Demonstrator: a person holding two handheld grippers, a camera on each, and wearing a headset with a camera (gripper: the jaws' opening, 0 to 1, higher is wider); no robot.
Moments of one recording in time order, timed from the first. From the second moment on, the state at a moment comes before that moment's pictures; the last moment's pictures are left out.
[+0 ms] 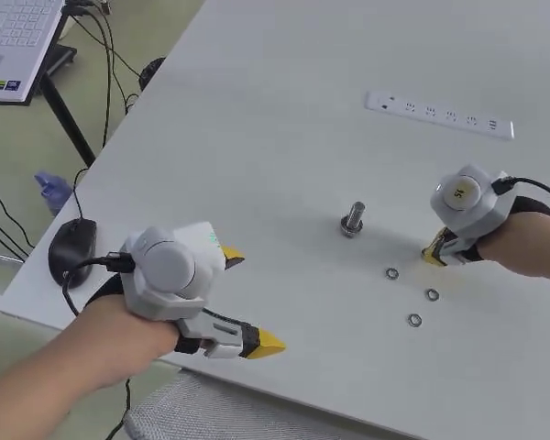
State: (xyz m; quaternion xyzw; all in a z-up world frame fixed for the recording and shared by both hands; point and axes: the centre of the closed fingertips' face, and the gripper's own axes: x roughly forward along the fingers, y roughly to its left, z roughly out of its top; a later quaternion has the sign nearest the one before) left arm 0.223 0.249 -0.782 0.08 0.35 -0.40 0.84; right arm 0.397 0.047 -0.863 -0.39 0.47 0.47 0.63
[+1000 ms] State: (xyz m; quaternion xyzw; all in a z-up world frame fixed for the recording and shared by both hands) left arm 0.220 0.255 -0.774 0.08 0.34 -0.38 0.86; right arm 0.395 0.048 -0.846 -0.37 0.47 0.48 0.64
